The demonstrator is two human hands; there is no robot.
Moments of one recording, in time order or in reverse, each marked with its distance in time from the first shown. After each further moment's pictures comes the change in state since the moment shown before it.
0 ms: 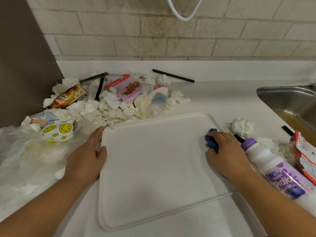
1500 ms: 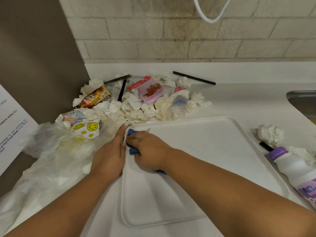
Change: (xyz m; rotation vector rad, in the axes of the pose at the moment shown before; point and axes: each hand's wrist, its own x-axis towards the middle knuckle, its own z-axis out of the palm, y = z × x) left_hand 0.003 -0.007 0.002 0.050 -0.011 0.084; right_hand 0.040 -0.199 0.100 0.184 -0.471 -0.772
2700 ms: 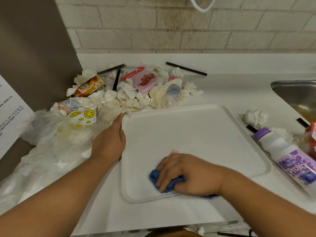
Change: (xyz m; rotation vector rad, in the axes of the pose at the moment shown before) left_hand 0.000 0.005 0.003 0.050 0.057 0.008; right_hand -0.149 -0.025 -0.030 0.326 -0.122 -0.135
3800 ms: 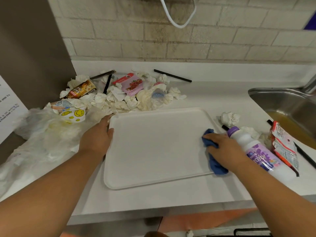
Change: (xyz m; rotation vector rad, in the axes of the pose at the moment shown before) left_hand -0.014 0.020 -0.010 0.009 0.019 -0.059; right_hand -0.109 0.050 -0.059 -0.351 0.460 0.876
